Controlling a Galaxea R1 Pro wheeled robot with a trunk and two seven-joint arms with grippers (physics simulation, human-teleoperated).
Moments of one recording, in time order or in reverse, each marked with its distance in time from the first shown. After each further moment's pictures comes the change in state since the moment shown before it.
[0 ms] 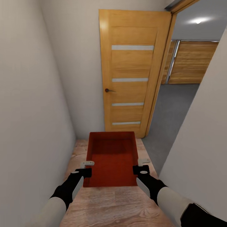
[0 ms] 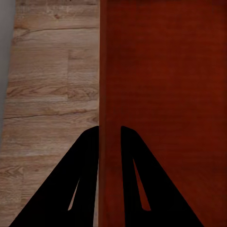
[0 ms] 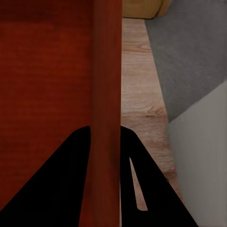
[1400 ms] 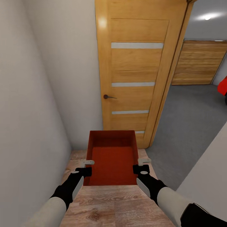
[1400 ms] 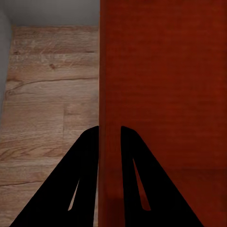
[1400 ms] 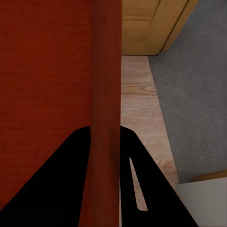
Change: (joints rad) left arm 0.000 -0.001 -0.002 -0.004 -0.008 -0.032 -0.001; right arm 0.000 0.000 0.002 0.007 0.002 -0.040 0.000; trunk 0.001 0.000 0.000
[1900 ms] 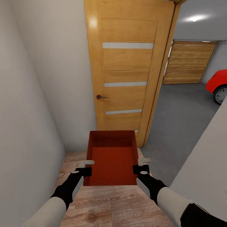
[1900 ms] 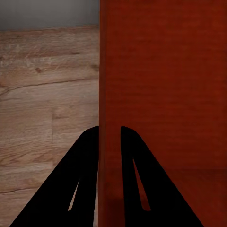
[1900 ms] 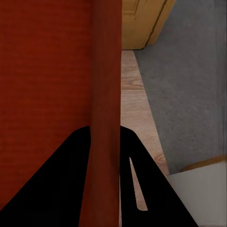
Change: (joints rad) left arm 0.000 0.001 -0.001 0.000 0.001 0.005 -0.001; right arm 0.000 0.001 -0.001 0.000 0.000 0.004 -0.001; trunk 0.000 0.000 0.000
